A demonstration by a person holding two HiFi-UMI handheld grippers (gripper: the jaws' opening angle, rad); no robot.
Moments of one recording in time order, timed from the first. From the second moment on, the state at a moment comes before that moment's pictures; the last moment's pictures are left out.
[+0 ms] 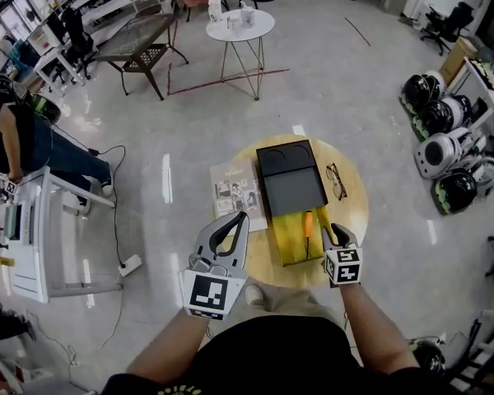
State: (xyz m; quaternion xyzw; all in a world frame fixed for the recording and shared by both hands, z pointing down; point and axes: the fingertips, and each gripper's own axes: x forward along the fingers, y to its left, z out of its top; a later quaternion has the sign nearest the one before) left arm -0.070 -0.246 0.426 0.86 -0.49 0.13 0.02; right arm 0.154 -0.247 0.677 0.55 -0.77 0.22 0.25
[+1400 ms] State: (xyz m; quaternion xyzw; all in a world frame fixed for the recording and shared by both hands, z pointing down) left arm -0.085 -0.213 0.368 0.88 -0.47 0.06 -0.02; right arm 0.104 -0.199 0.444 0.57 -0.81 0.08 0.14
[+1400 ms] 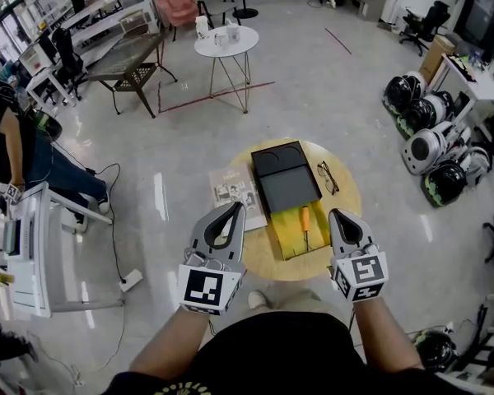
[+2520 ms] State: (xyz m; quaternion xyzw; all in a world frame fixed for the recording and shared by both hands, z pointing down) left arm -0.095 -0.198 0.354 0.89 -0.46 0.05 -0.03; right arm 0.094 -0.170 0.389 0.57 -0.81 0.05 0.12
